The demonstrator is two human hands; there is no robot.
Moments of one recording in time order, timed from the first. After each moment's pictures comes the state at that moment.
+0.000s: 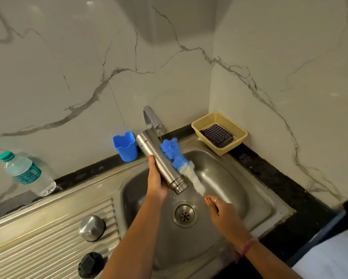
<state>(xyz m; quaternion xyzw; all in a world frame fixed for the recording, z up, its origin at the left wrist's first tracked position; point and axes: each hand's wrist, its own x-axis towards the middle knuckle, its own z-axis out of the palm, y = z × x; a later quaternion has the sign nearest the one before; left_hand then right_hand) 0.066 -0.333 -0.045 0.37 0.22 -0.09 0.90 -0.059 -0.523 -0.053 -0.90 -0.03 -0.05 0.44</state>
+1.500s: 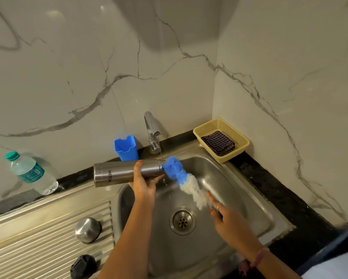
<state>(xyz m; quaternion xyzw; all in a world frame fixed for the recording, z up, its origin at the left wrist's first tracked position) 0.062 -0.320 -0.017 0.19 0.31 0.10 0.93 -0.061 -0.549 0.001 -0.92 -0.03 0.07 0.38</state>
